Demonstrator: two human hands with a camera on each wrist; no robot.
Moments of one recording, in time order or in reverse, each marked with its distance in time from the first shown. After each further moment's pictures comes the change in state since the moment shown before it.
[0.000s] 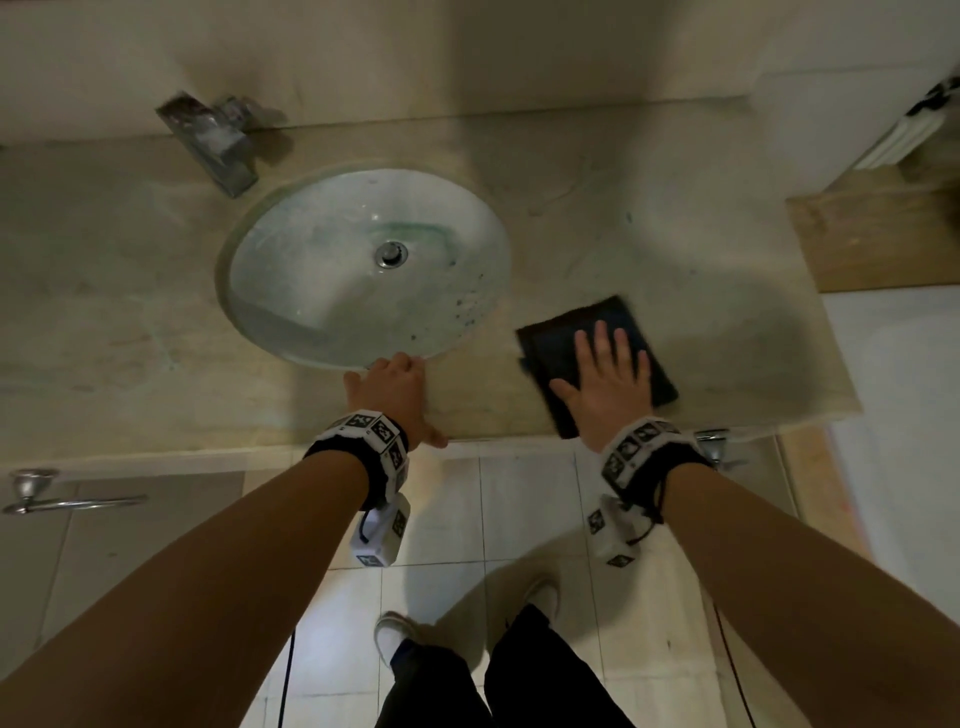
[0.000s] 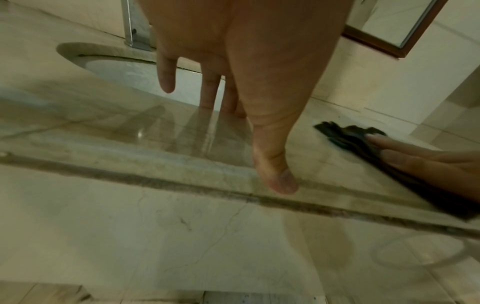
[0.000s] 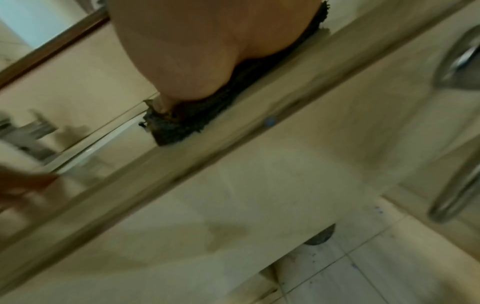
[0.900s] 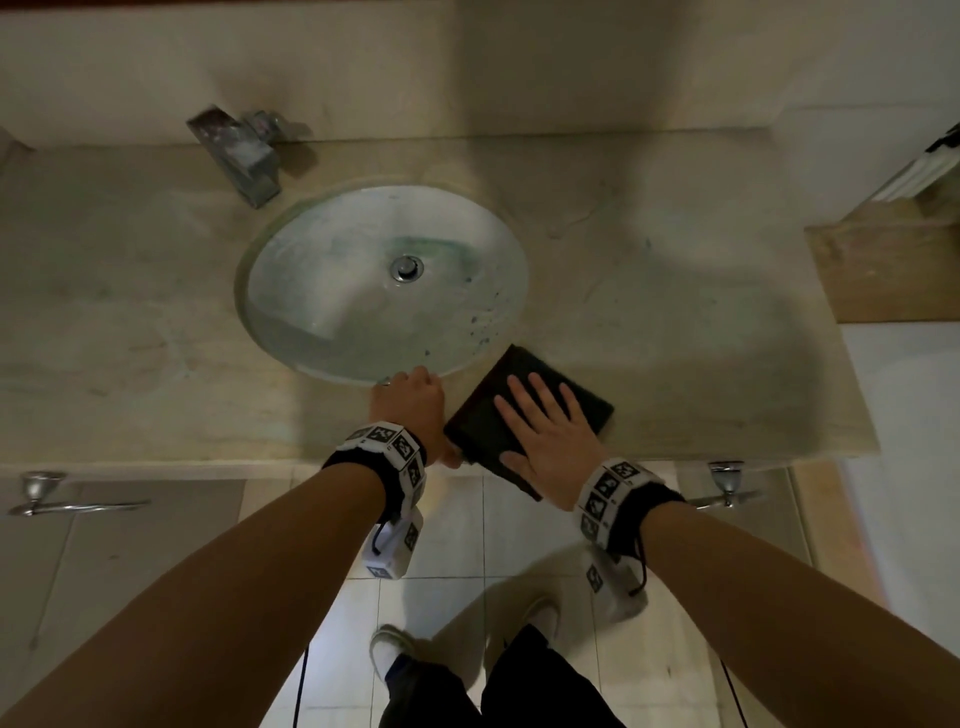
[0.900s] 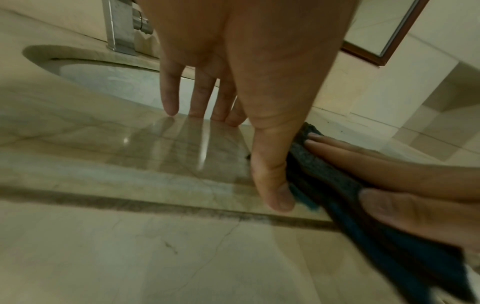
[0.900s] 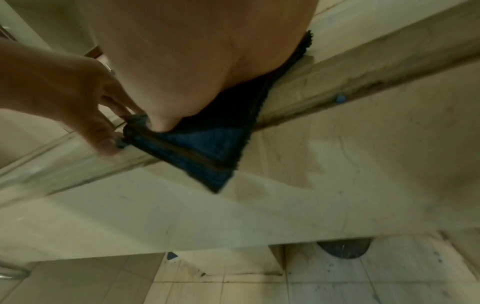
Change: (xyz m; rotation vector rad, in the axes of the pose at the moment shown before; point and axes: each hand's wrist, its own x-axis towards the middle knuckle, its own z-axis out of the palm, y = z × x) left_hand 0.006 0.006 -0.011 0.082 -0.033 0.004; right_hand -0.015 -0.061 0.013 -0.183 -0.047 -0.467
